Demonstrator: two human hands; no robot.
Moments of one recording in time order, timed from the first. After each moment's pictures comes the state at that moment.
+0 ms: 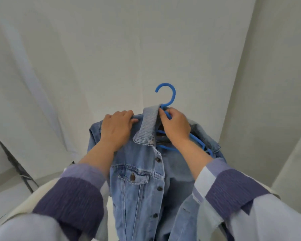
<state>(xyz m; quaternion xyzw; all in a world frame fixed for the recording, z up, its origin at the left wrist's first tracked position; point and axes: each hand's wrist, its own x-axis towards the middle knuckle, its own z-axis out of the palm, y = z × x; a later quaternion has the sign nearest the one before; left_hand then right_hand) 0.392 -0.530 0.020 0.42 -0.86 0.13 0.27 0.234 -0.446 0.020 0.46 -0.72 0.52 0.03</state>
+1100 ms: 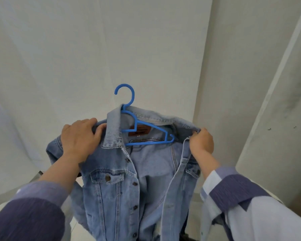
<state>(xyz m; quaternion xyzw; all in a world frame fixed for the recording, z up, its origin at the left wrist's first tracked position) 0.405 -0.535 -0.004 0.43 -0.83 0.12 0.33 0.125 -0.365 -0.045 0.15 -0.89 0.44 0.02</state>
